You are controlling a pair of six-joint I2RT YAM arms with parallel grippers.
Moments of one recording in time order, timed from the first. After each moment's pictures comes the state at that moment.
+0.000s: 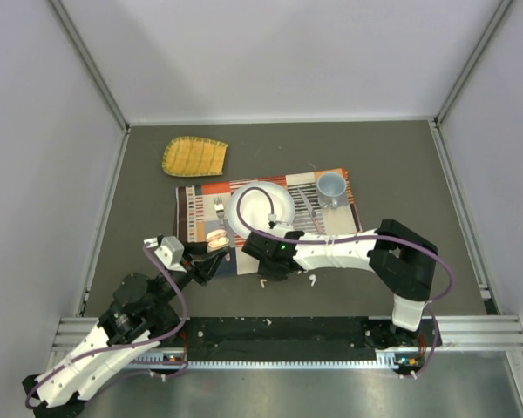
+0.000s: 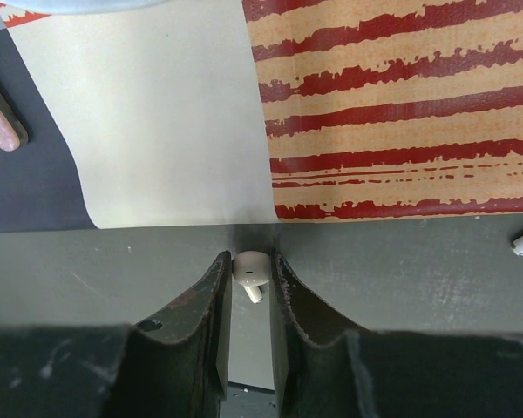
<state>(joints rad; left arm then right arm) -0.88 0.01 0.29 -0.10 -0.07 -0.17 1.17 1.81 1.13 -0.53 0.23 1.25</state>
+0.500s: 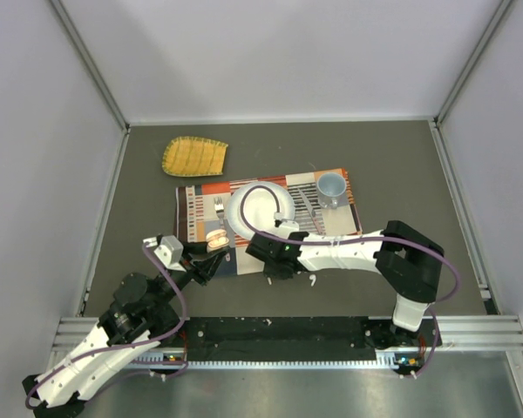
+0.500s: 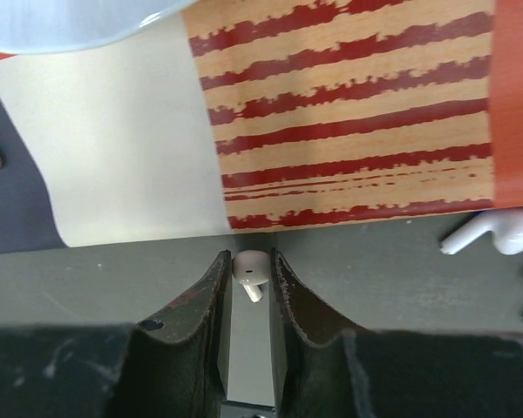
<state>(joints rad) -0.88 0.01 0.29 -0.10 -0.07 -0.18 1.17 1.78 1.11 -0.54 0.30 1.25</state>
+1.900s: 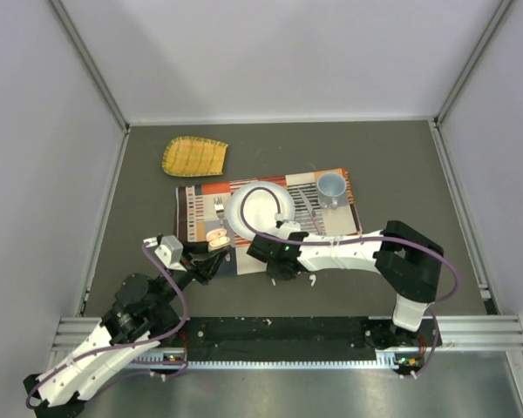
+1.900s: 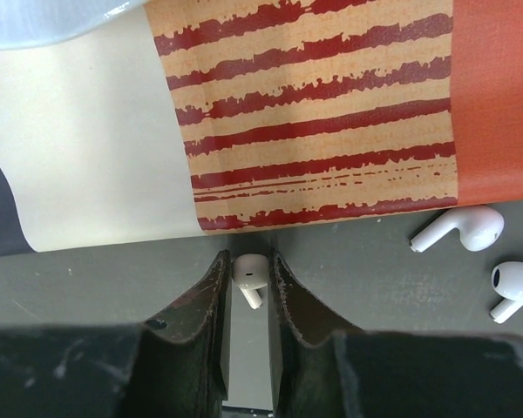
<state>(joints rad) -0.88 0.01 0.27 -0.05 -0.07 -0.20 1.17 1.78 1.10 -0.59 0.34 1.23</state>
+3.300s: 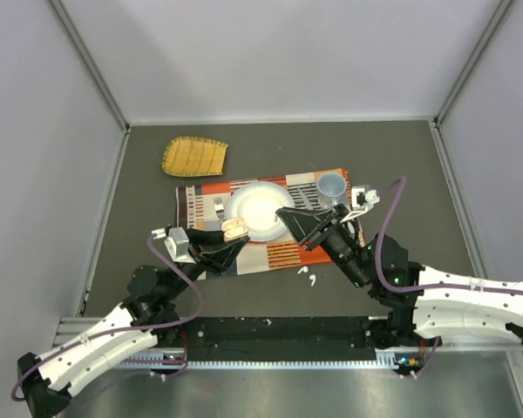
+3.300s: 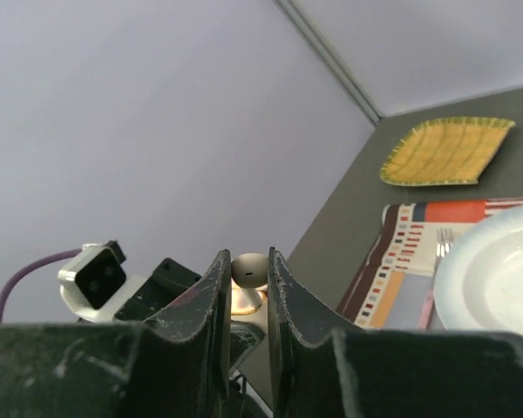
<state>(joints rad) -0.88 0.33 0.22 0.53 0.06 -0.26 1.29 0.87 0.69 0.47 0.59 0.61</state>
